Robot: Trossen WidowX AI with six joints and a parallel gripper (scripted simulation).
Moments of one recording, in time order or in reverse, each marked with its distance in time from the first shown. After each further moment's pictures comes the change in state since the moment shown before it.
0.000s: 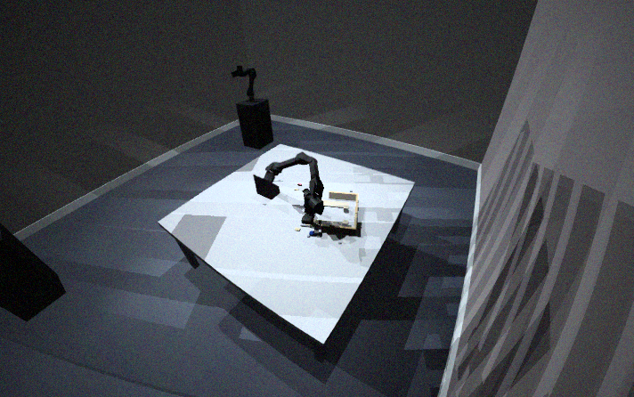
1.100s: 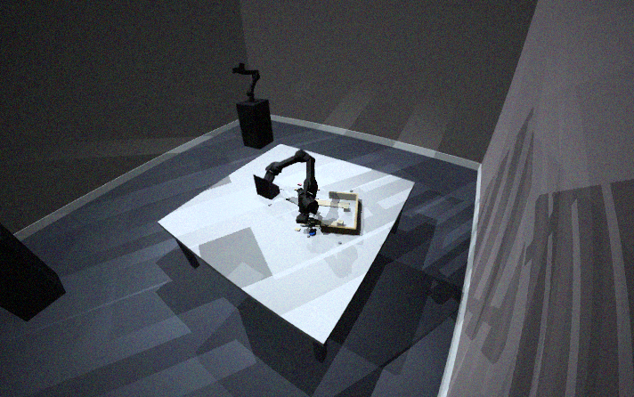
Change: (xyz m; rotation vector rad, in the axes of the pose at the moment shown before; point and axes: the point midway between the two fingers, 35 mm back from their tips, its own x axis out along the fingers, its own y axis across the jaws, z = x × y) arm 0.000 -0.002 -0.031 -0.013 -0.017 -0.004
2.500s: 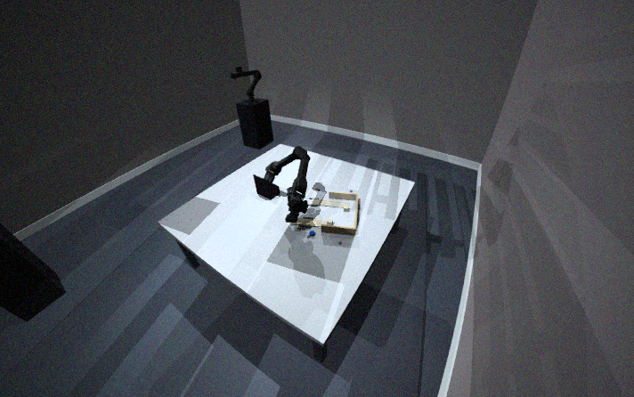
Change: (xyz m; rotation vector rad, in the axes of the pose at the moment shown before) arm -0.001 0.000 -0.061 -0.002 -0.002 -0.003
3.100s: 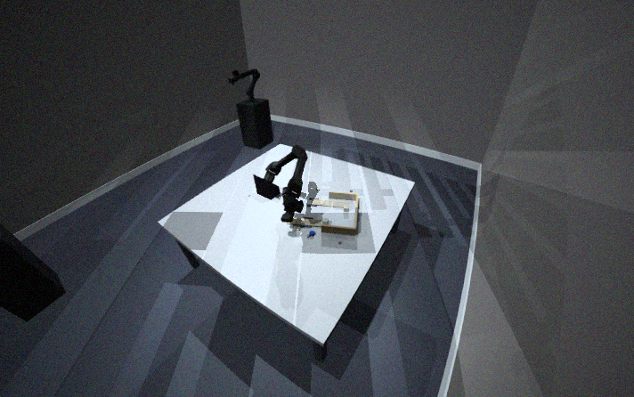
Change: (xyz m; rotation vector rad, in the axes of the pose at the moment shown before) arm -0.001 -0.001 -0.027 0.001 0.000 -0.002
